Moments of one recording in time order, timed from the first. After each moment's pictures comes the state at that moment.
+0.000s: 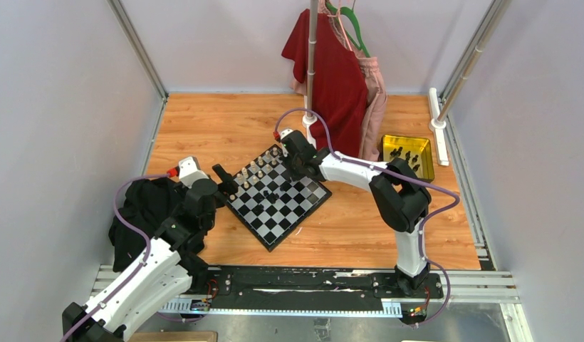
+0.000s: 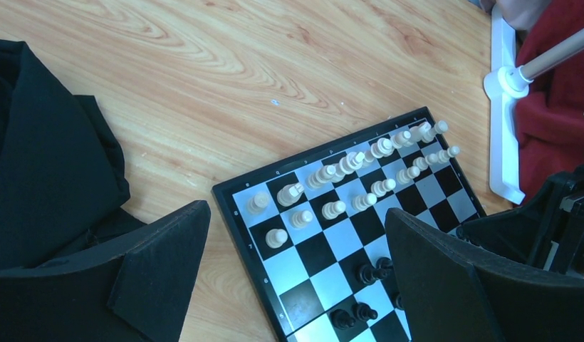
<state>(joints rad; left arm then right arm) -0.55 0.62 0.46 -0.26 -0.68 -0.65 0.78 1.96 1.38 -0.26 0.10 0.10</state>
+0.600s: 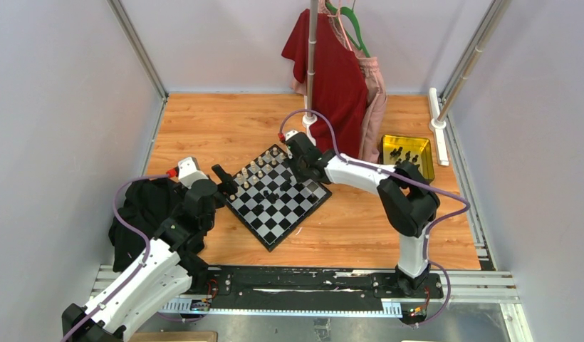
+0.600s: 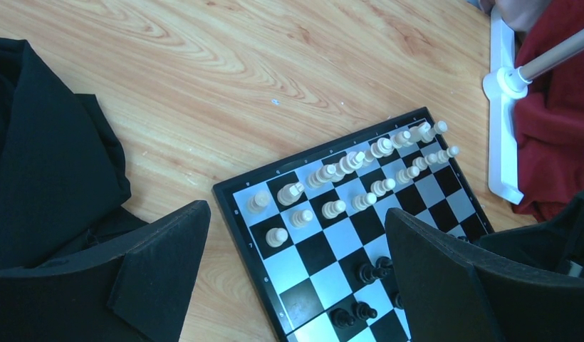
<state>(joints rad) -0.55 0.61 0.46 -0.27 -0.68 -0.65 0.78 1.91 1.33 -0.28 0.13 0.11</state>
